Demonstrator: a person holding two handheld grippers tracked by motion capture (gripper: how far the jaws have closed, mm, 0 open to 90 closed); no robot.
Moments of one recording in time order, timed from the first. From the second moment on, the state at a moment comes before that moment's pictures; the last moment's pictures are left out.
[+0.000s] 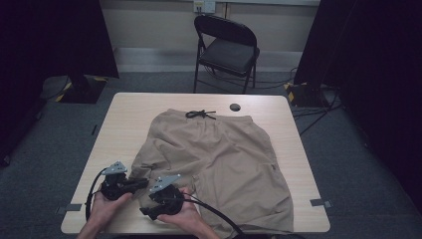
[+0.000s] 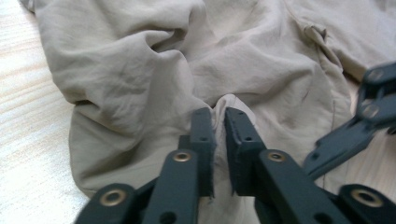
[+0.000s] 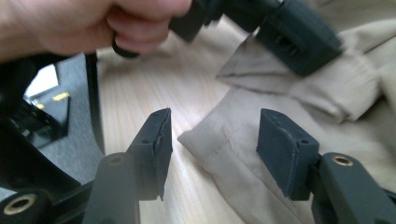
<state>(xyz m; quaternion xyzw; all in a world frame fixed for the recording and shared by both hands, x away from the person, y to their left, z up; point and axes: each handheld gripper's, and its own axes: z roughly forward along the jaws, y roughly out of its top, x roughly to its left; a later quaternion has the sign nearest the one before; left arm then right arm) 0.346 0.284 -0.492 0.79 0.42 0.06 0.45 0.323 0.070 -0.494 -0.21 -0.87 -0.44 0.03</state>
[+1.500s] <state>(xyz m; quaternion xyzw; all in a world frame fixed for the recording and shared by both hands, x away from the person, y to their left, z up) 0.338 0.300 -0.499 0.78 0.44 0.04 0.44 0.314 -0.097 -0.462 -0.30 -0.83 -0.48 -0.02</state>
